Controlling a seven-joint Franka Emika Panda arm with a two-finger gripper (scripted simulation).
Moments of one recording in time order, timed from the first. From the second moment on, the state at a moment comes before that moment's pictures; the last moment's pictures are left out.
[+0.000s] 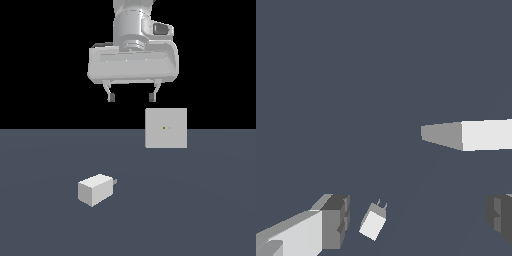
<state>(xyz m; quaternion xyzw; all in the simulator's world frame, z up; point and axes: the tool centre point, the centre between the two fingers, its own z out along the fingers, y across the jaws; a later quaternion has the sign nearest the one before) -0.006 -0.008 0.169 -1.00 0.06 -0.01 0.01</state>
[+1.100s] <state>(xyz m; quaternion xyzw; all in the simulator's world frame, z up) -0.095 0.029 0.085 -0.97 0.26 -0.01 0.00</state>
